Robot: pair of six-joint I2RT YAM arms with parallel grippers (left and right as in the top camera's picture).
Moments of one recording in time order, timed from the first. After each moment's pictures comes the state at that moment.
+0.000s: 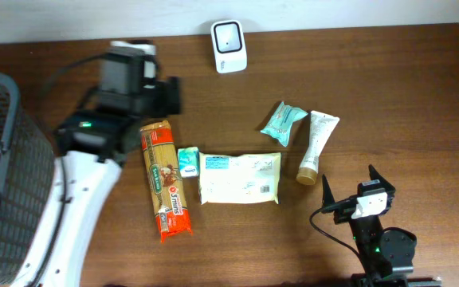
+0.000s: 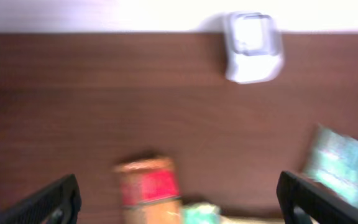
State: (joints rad) left arm -0.31 1.48 1.52 -0.78 -0.15 -0.19; right arm 0.00 0.02 0.01 -0.06 -0.12 -0.13
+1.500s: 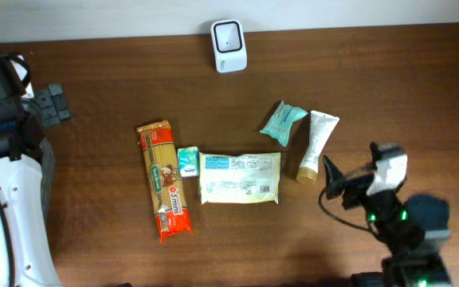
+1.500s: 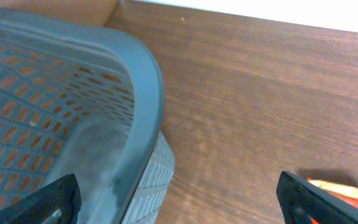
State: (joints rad) left arm 0.28 1.46 1.52 -0.81 -0.23 0.07; right arm 0.00 0.51 0.58 -0.32 -0.25 0.00
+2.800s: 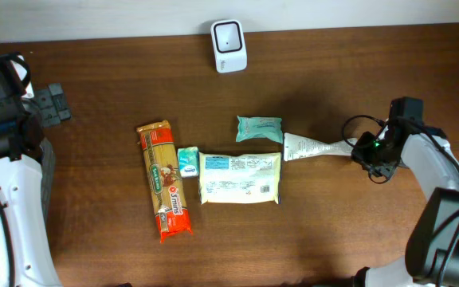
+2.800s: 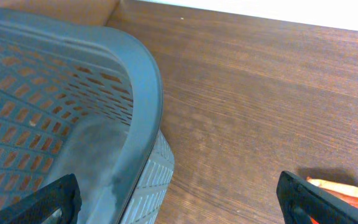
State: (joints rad) left arm 0.28 1.46 1.52 -0.81 -0.23 0.07; right arm -0.27 1.69 1.03 -0.71 -0.17 0.39
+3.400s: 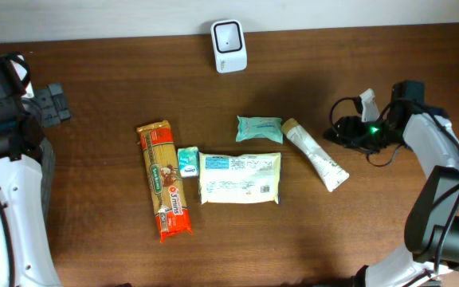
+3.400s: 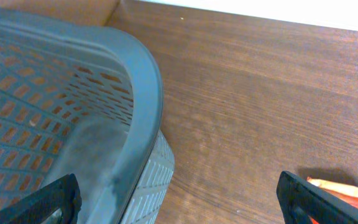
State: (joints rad) left arm 0.28 1.46 1.52 -0.81 -0.23 0.07; right arm -0.27 1.82 1.23 -0.81 -0.66 -0.12
